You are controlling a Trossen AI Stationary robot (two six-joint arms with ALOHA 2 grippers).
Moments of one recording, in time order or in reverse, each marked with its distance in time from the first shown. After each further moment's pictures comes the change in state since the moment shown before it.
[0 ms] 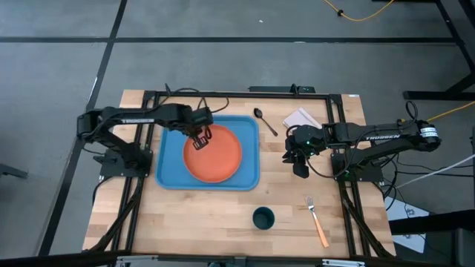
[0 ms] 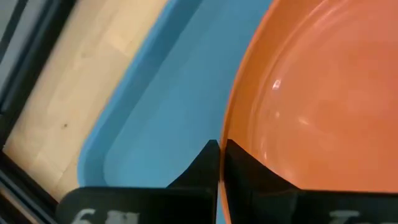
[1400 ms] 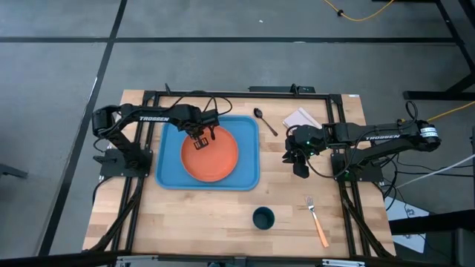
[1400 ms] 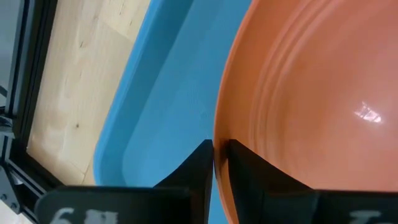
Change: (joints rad) left arm 0.041 0.149 0.000 0.010 -0.061 0.106; right arm 0.000 0.000 0.000 -0.001 0.000 -0.005
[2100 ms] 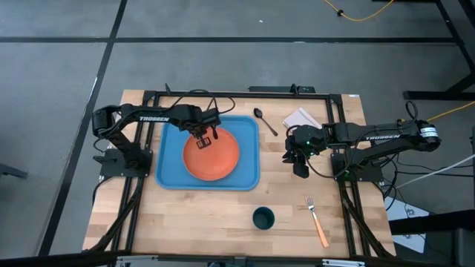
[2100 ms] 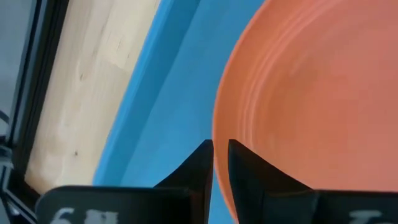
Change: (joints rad) left arm -0.006 0.000 0.000 0.083 0.006 0.067; right arm 0.000 0.000 0.000 0.000 0.000 0.004
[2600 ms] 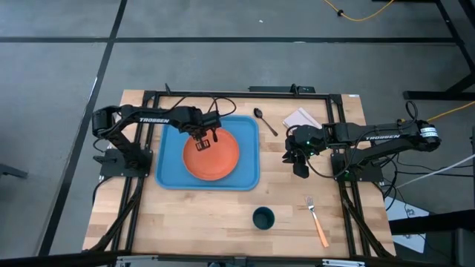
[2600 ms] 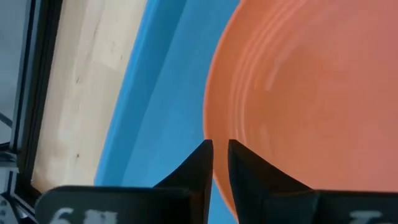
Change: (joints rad) left arm -0.023 0.000 0.000 -0.025 -0.006 0.013; right arm 0.000 0.000 0.000 0.000 0.000 0.000
